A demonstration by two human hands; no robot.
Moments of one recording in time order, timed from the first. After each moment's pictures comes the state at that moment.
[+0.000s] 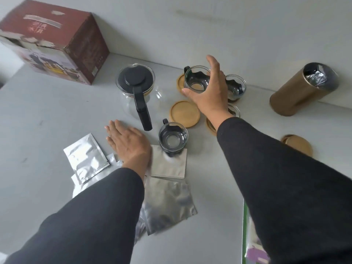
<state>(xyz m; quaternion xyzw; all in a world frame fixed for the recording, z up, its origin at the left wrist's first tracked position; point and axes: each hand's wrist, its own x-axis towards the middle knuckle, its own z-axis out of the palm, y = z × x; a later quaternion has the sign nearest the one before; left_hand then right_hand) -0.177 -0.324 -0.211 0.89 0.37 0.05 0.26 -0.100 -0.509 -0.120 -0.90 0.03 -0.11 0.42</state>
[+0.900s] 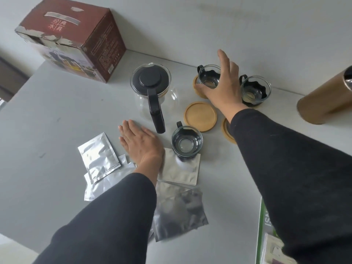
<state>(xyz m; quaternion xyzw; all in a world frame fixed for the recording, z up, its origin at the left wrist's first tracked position) -0.172 -0.326 -0.214 0.90 0.38 0.02 0.22 -0.056 -0.507 -0.140 -0.92 -0.01 -0.05 0.38</state>
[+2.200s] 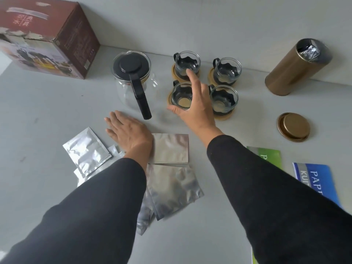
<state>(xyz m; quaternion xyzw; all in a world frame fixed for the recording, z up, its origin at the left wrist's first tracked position) -0.174 -0.322 -0.219 0.90 0.35 0.04 0.26 -0.165 -0.480 -0.161 -0.91 -0.01 -0.13 0.40</state>
